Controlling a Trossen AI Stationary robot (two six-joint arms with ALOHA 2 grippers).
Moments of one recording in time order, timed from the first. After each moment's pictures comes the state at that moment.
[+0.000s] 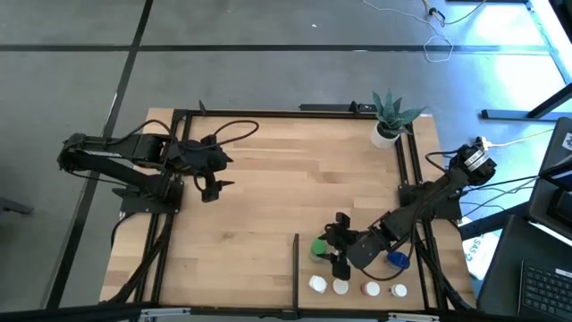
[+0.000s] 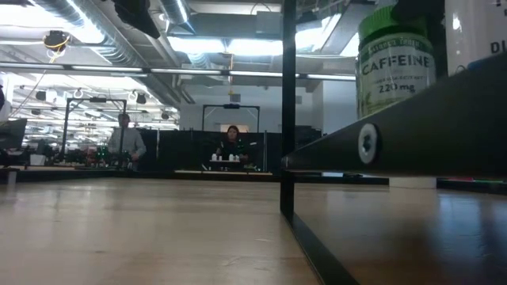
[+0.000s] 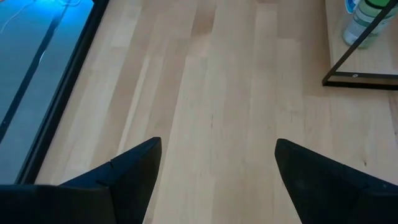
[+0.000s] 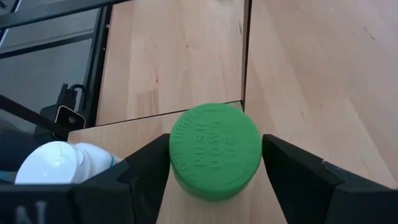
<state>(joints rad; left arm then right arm) -0.09 0.97 1.10 -0.84 -0.29 -0.09 0.65 1.54 0.96 -0.20 0.44 0.67</state>
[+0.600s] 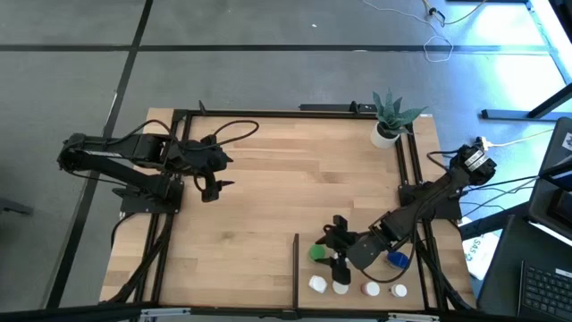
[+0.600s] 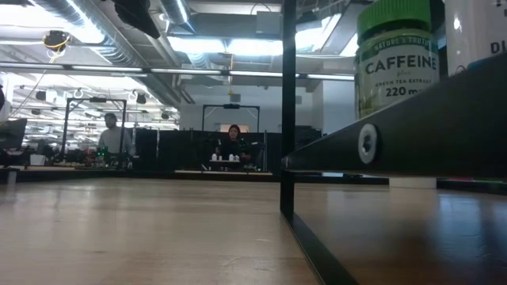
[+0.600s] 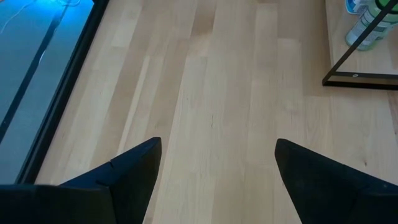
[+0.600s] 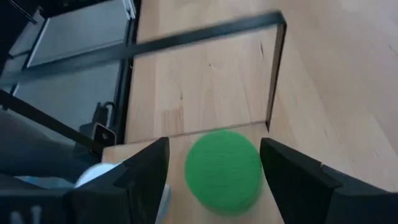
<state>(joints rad) -0.09 0.97 1.10 -0.84 -0.29 -0.09 0.65 1.54 1.01 -0.19 0.40 0.67</state>
